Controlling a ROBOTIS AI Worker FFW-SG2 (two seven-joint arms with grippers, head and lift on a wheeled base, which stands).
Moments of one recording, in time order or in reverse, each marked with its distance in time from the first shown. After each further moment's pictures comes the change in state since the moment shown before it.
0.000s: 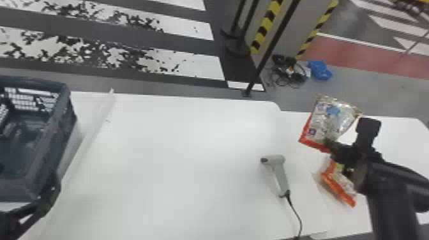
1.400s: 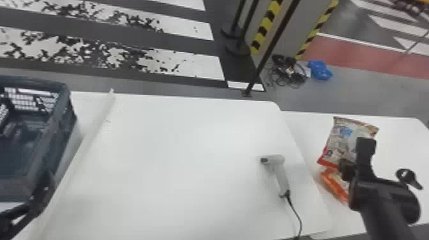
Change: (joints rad) left arm -0.001 0.013 0.009 0.020 0.034 -0.049 -0.014; right arm -0.122 -0.058 0.041 0.483 0.185 -0.326 -0.194
